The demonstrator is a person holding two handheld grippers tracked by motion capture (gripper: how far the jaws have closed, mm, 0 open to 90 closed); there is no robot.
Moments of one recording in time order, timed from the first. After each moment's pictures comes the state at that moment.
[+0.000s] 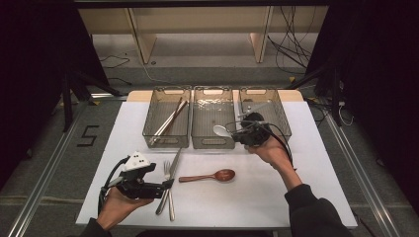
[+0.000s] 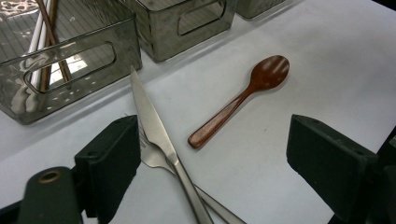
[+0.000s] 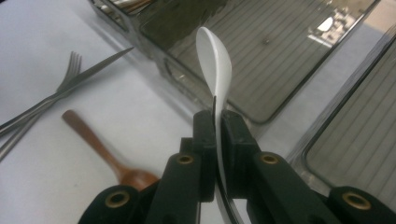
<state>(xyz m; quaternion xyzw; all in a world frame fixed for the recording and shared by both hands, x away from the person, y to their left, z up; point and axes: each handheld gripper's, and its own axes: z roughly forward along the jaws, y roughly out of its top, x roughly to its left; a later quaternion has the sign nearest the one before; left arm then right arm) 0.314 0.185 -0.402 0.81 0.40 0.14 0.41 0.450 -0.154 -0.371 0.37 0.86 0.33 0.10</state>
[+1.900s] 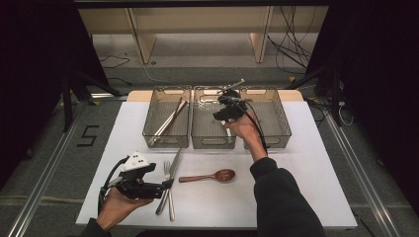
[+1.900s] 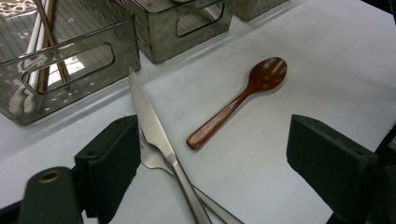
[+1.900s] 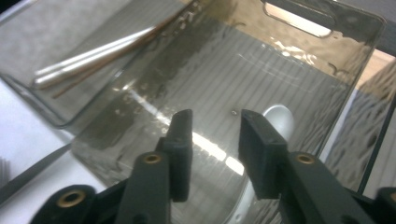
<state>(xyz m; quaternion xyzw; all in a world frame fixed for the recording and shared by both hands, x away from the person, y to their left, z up) 0.313 0.186 -0.402 0.81 0.40 0.13 0.42 0.529 -0.098 -0.372 0.43 0.83 0.32 0.14</state>
